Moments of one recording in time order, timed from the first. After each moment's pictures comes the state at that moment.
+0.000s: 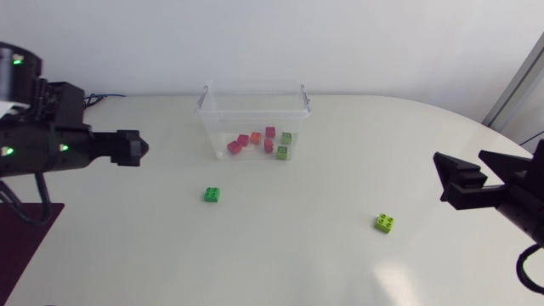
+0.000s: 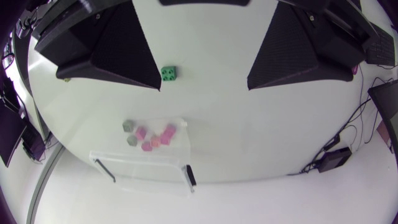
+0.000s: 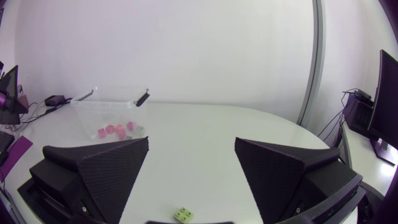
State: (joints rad) left arm -0.18 1.09 0.89 -0.54 -0.04 -0.08; right arm 0.01 0.51 0.44 -0.21 -0.05 0.00
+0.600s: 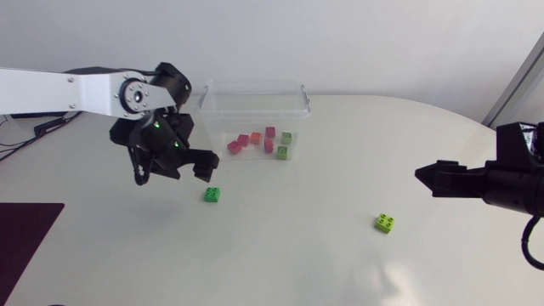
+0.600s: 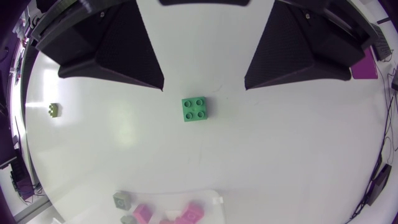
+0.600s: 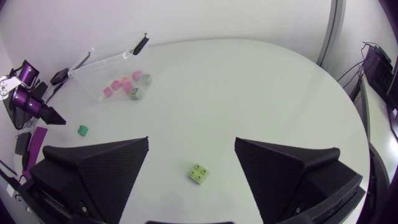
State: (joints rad) left arm -0.34 1.79 1.27 -0.77 0.00 -0.17; right arm -0.11 0.86 0.66 -0.51 -0.24 0.02
